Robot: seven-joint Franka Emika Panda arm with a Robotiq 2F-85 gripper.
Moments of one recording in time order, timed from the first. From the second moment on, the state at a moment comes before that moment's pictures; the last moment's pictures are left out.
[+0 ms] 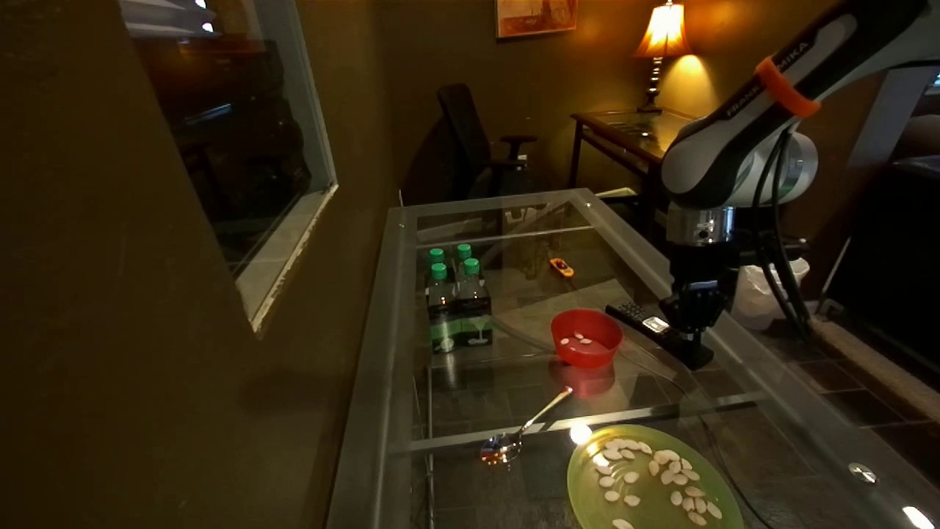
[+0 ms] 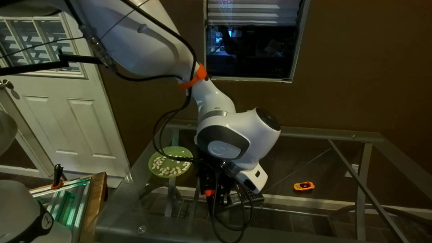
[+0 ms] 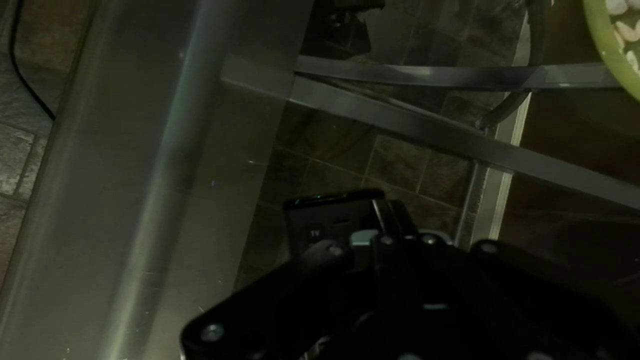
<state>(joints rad) -0.10 0.40 -0.06 -2.15 0.25 2.21 -0.14</state>
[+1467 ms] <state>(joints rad) -0.10 0.39 -0.06 -2.14 0.25 2.15 -0.02</state>
